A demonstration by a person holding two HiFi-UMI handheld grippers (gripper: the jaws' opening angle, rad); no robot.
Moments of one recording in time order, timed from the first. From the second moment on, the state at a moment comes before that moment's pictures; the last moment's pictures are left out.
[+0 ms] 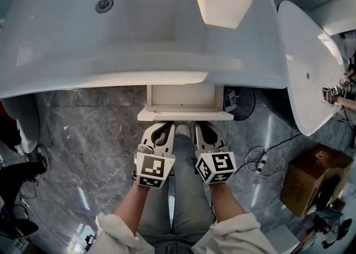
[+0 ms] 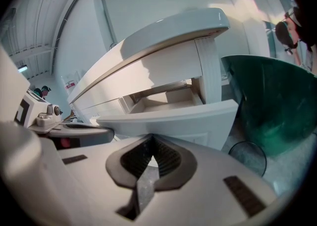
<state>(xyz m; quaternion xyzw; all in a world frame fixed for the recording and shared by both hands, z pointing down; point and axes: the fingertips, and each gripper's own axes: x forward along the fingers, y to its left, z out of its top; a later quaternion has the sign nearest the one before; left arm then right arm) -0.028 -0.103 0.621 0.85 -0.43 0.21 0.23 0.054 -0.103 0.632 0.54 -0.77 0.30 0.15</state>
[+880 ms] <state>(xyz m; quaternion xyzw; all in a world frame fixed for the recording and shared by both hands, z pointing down) -0.026 -0.141 0.614 0.85 -0.44 0.20 0.21 0.057 -0.142 0.624 0.55 -0.78 0.27 0.15</state>
